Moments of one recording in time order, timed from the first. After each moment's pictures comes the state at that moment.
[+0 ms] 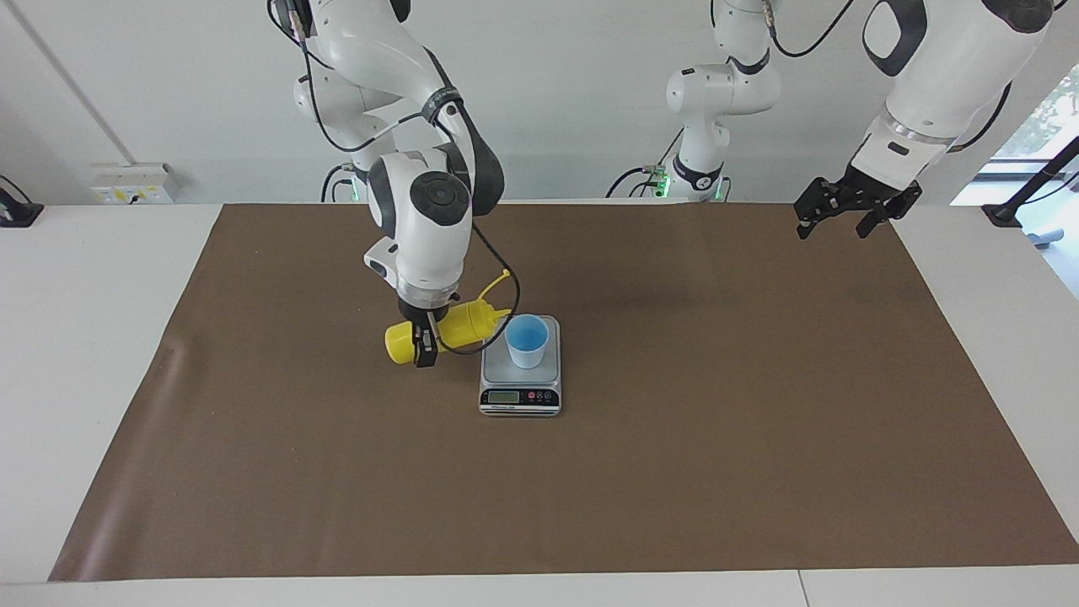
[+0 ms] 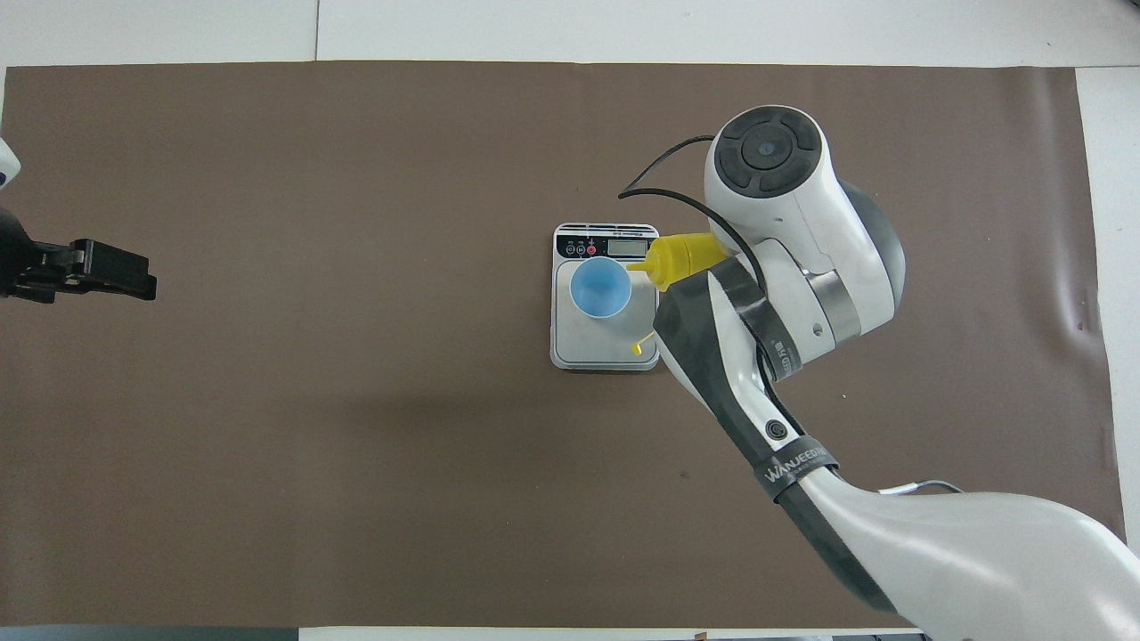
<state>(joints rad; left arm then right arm) -0.02 -0.04 -0.06 -1.65 -0.02 1.57 -0.02 0.50 0.36 -0.14 -1.61 -0.23 1.87 1.79</state>
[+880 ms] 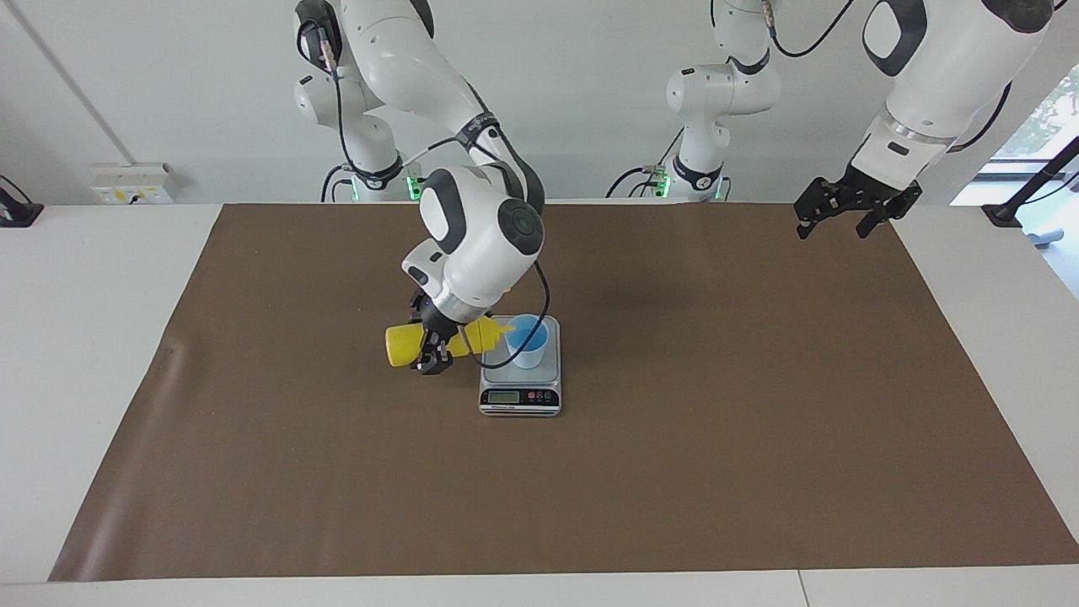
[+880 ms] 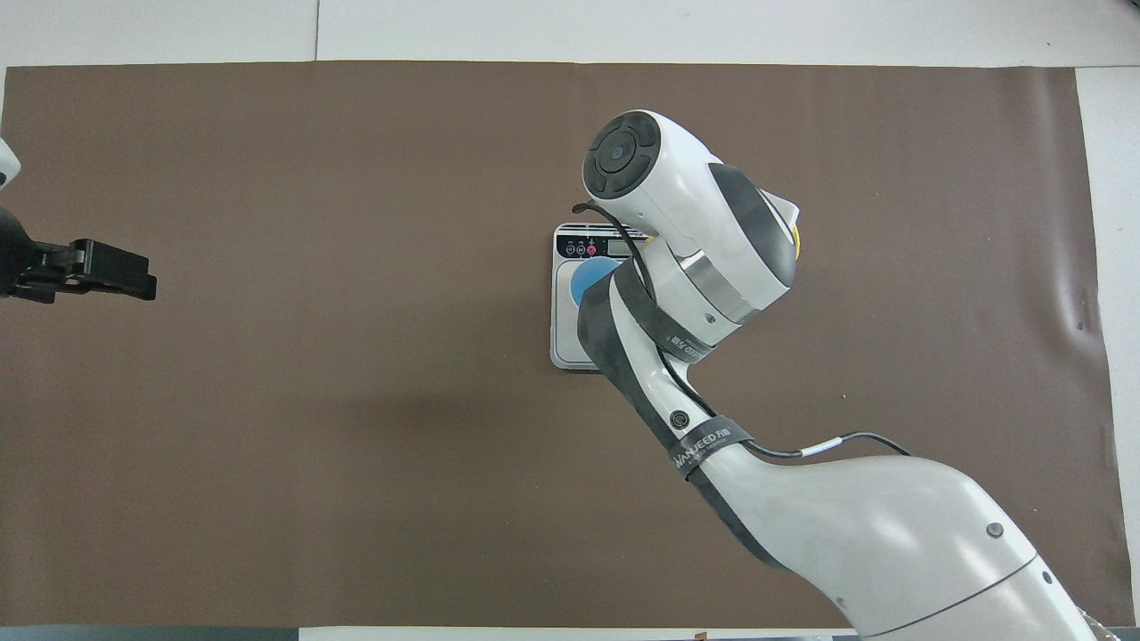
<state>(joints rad) -0.02 -0.04 -0.06 -1.65 -0.02 1.57 -0.02 0.57 0.53 -0.14 -1.40 -0.45 1.64 1.86</state>
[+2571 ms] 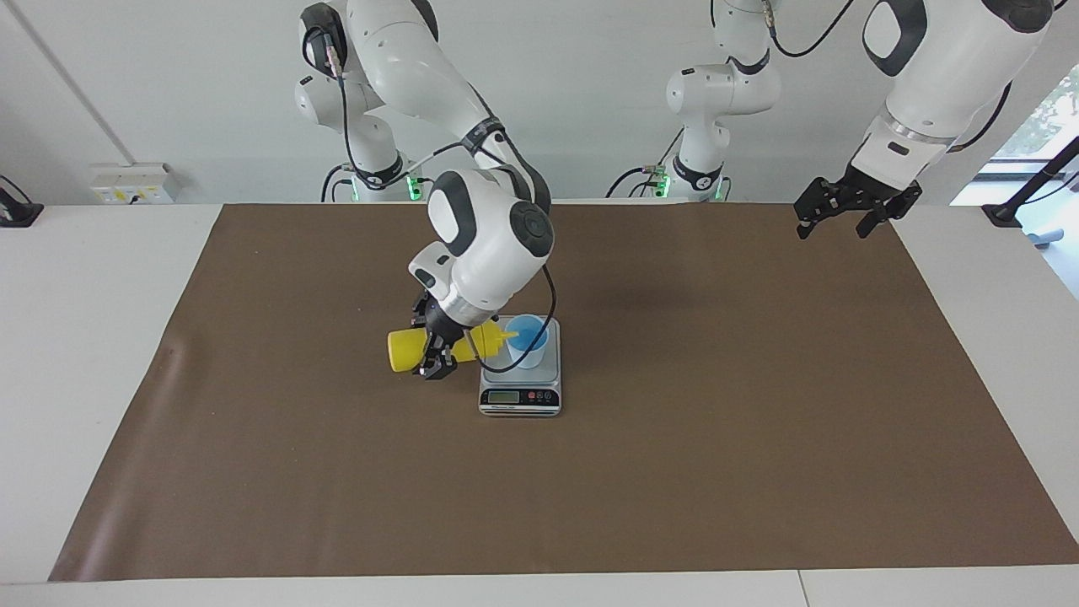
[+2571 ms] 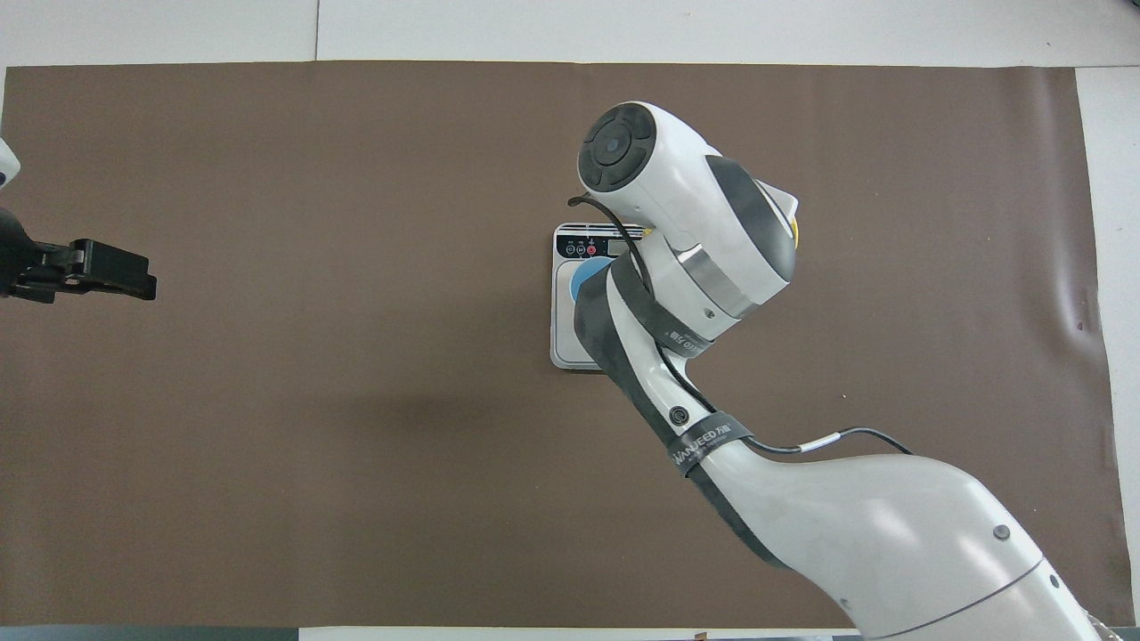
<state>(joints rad) -0.02 -0.04 -0.06 -1.65 -0.02 1.57 -0.02 0.56 0.52 -0.15 -1.36 -0.41 1.64 1.82</state>
